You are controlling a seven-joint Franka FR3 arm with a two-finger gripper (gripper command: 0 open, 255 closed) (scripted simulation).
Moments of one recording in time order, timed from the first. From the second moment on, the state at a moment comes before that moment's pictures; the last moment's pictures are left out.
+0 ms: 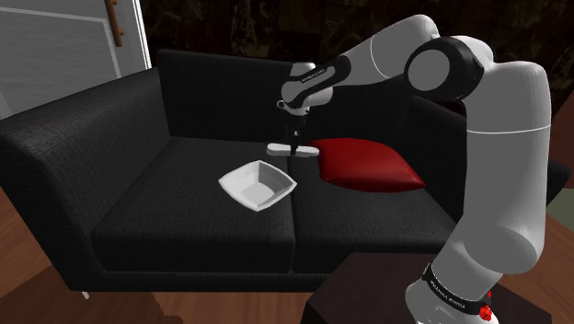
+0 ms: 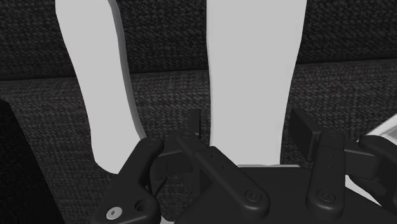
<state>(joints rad) 0.01 0.42 -0.16 -1.73 0.08 2.14 -0.99</state>
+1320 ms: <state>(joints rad) 0.16 0.27 -0.10 -1.80 0.04 2.07 -0.76</state>
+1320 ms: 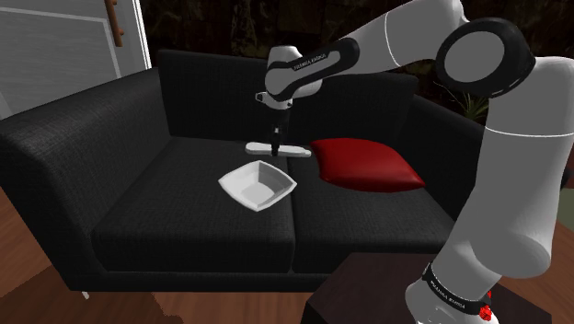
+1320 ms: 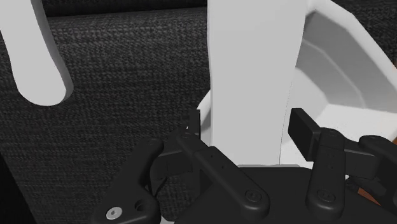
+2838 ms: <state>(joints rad) 0.26 0.33 -0.04 -1.91 0.03 2.24 -0.60</state>
